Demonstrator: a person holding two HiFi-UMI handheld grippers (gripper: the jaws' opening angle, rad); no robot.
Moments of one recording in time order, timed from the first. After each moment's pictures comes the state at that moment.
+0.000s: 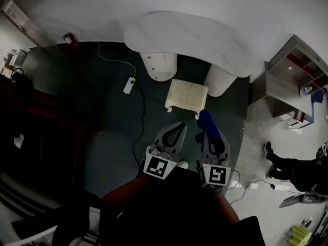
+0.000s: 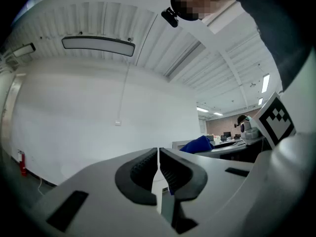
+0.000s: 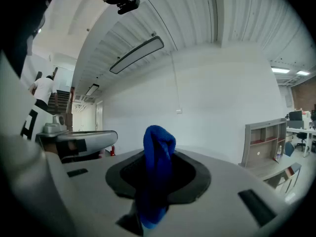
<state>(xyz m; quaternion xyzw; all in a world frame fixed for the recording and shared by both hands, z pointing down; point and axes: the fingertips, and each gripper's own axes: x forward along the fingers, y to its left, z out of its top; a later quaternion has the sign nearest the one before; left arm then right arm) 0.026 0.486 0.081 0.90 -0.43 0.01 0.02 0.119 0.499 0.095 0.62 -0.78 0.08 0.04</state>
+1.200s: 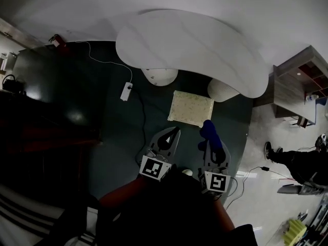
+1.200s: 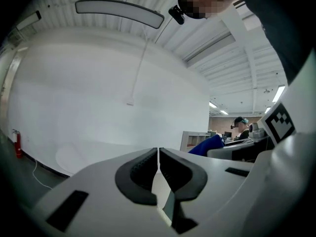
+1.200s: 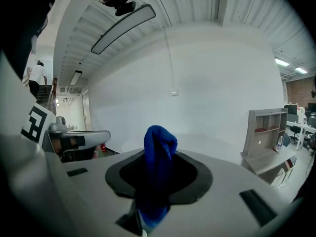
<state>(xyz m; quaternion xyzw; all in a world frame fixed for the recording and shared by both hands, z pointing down) -0.033 0.250 0.161 0.90 -0.41 0.04 0.12 0.097 0.295 0.171 0.66 -0.73 0.14 0.09</state>
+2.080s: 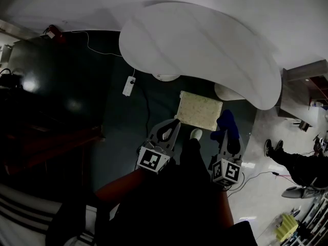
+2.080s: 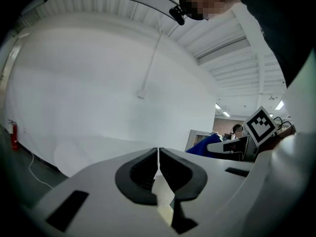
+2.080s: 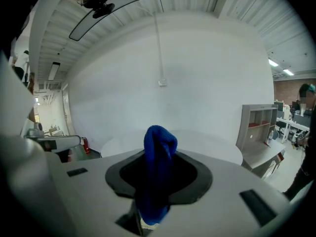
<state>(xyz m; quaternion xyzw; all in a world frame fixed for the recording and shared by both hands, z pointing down) -0.096 0.116 0.197 0.90 -0.40 0.05 0.17 0.106 0.150 0.199 0.71 -0.67 0.18 0.11</state>
